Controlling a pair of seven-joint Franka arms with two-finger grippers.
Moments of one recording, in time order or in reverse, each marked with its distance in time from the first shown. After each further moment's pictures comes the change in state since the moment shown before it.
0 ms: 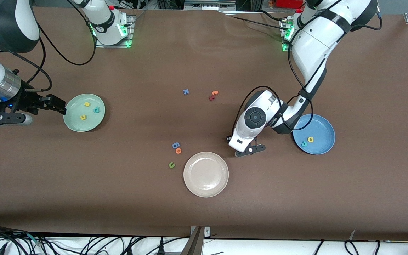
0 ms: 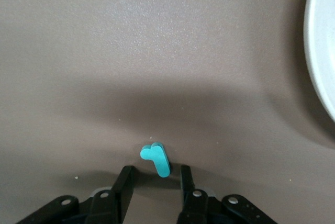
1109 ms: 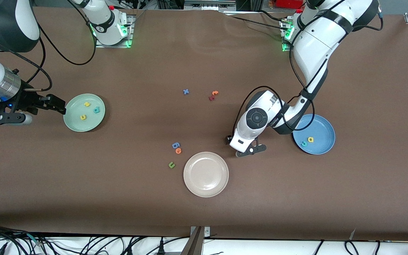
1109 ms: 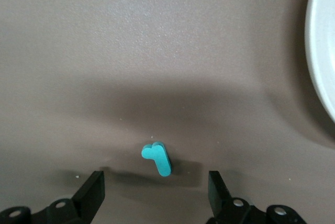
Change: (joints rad) left arm 0.014 0.000 -0.015 -0.003 0.000 0.000 0.000; right arm 0.000 -0.001 0.000 0.000 -0.002 0.000 0.000
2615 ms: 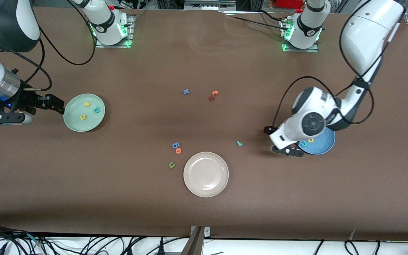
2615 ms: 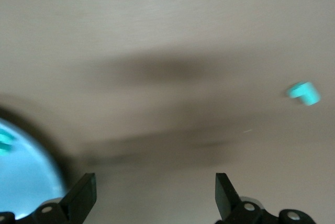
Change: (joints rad) left arm 0.314 -0.182 -0.134 -0.176 0.000 -0.171 0.529; right arm 0.000 -0.002 0.000 0.000 -0.020 -0.001 0.000
